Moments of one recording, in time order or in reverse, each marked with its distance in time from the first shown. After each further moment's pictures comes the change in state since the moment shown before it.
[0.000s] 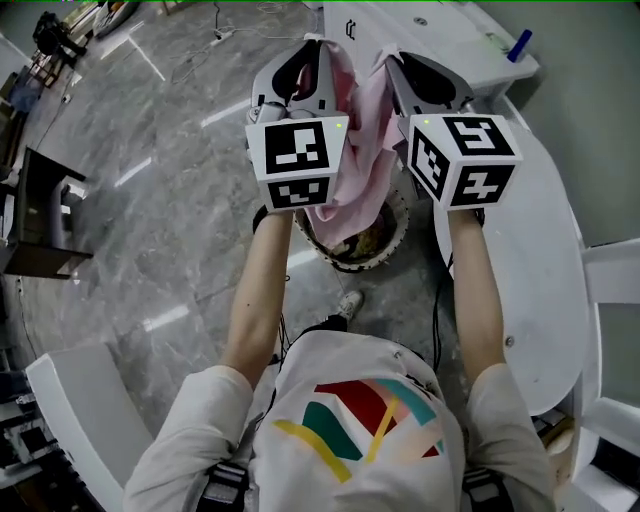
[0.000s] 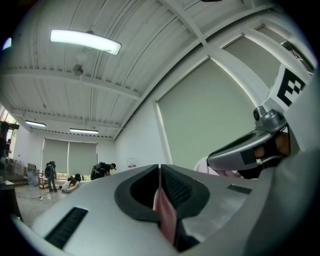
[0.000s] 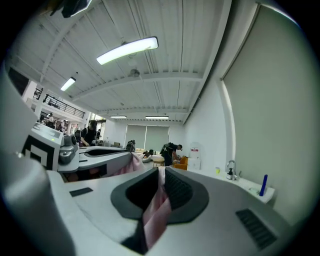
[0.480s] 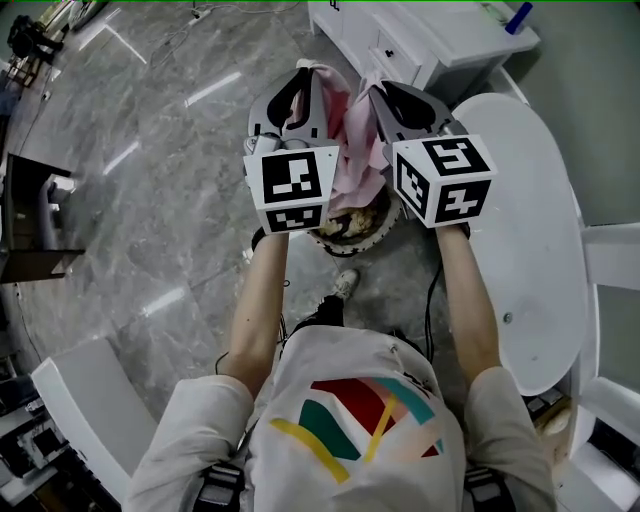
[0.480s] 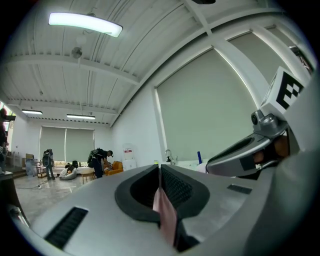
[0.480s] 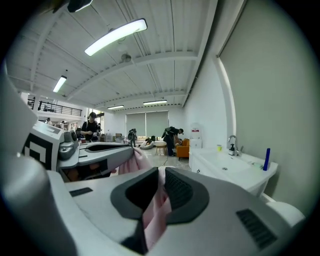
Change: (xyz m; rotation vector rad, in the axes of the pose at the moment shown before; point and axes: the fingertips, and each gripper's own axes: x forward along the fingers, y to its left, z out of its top) left arm 0.002 -0.033 -0.091 -0.046 0.148 -0.051; right arm 0.008 -0.004 -0.106 0.096 0.193 0.034
